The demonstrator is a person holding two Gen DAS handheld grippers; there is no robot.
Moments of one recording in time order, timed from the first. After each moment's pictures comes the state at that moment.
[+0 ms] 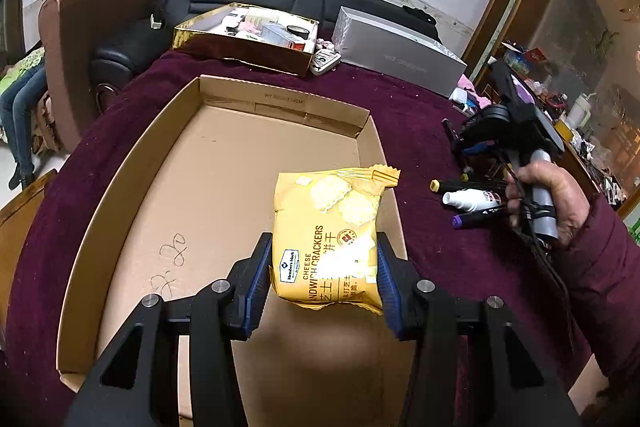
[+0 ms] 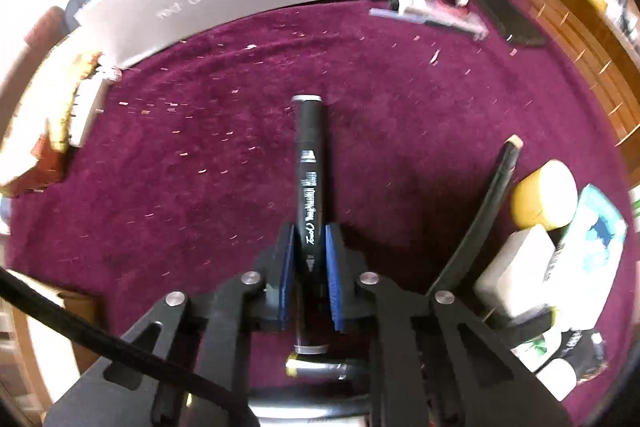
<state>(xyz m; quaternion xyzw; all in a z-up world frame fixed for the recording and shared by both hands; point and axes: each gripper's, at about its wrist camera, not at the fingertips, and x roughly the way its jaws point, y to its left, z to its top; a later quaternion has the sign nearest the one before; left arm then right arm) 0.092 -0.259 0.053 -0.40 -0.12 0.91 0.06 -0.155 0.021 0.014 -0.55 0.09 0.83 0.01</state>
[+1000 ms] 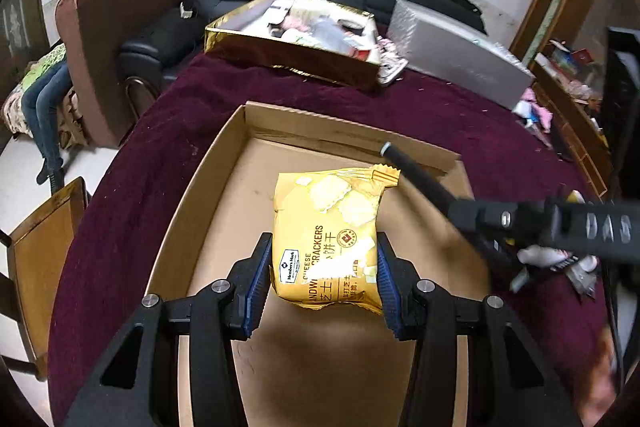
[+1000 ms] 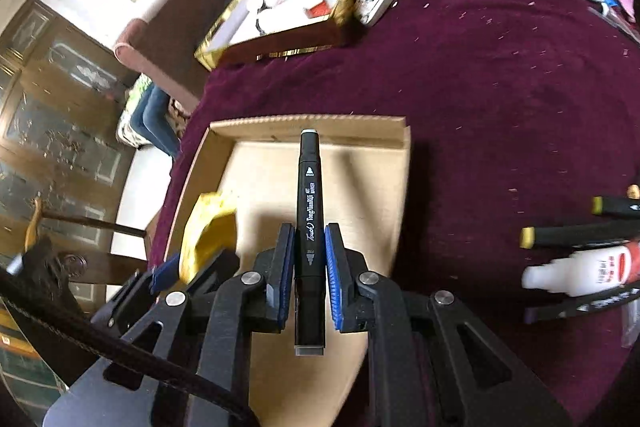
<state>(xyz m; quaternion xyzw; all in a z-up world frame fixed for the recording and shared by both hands) 0.004 -0.307 0.043 -0.45 -0.10 0.89 -0.01 -0.061 -0.156 0.037 -0.56 0.11 0.78 -0.26</state>
